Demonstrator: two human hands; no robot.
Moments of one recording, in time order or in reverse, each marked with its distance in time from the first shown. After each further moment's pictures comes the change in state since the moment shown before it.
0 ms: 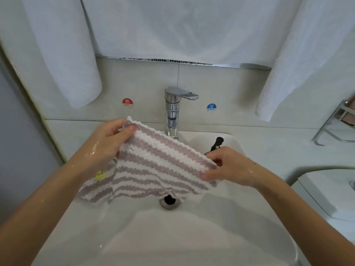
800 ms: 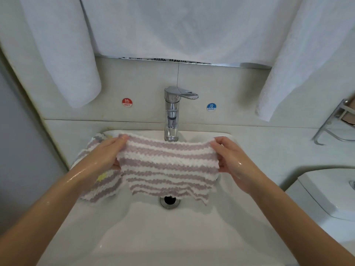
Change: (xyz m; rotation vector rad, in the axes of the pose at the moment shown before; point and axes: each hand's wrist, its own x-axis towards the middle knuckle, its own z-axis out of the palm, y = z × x) left_hand 0.002 -0.037 -0.004 0.026 -0.005 -0.365; right_hand 0.007 0.005 0.013 0.575 0.352 0.191
